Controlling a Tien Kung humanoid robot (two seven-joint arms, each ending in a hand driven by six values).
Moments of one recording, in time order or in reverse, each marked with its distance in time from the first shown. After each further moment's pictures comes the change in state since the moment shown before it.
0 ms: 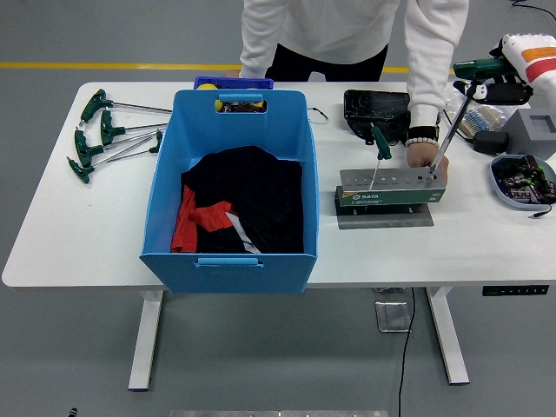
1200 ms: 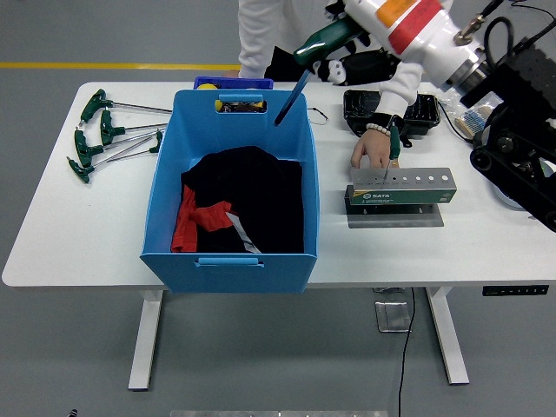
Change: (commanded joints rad) left arm 0.000 0.003 -0.011 -0.002 0.021 0.003 0.007; right arm 0.111 0.098 -0.154 0.568 -0.116 -0.052 -0.048
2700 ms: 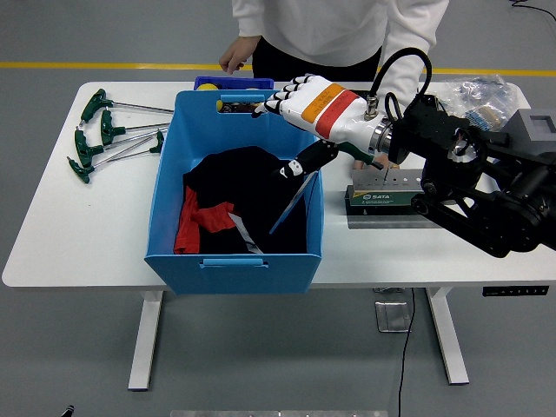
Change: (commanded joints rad) left arm -0.011 0.007 -0.034 -0.001 0.055 0.014 0.011; right arm 0.044 0.144 -0.228 -0.193 -0.055 0.160 -0.116
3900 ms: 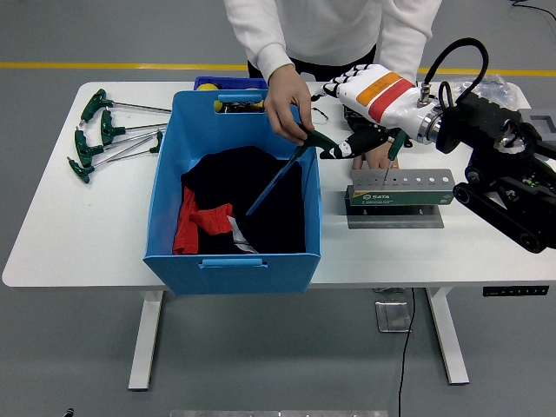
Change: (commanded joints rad) left arm 0.006 -0.003 0.012 0.001 -0.022 0.000 -0.003; right arm -0.074 -0.106 0.131 -0.037 -0.044 0.054 -0.013
